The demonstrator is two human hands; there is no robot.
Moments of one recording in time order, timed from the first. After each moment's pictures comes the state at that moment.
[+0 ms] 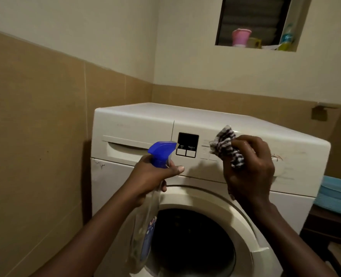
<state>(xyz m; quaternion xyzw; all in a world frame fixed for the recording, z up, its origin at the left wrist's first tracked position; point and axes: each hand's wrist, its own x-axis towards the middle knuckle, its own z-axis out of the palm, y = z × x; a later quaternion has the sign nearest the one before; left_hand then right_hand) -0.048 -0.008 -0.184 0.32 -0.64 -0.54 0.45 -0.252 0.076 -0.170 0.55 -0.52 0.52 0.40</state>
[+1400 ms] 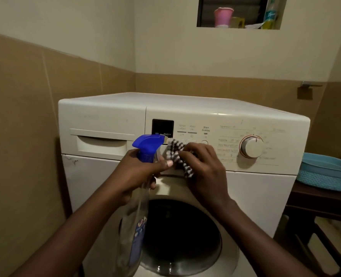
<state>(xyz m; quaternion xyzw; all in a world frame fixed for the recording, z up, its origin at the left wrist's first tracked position) -0.077 0.007 -0.182 0.36 -0.64 -0.54 0.41 -0.253 0.050 -0.221 0.65 -0.52 0.42 0.37</state>
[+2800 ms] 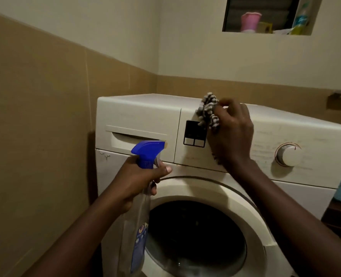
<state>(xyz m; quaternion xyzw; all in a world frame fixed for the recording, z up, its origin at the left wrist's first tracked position) -0.018 -0.010 -0.203 0.38 -0.61 -0.54 0.44 -0.229 0.010 -0.138 0.54 -0.57 0.44 0.44</state>
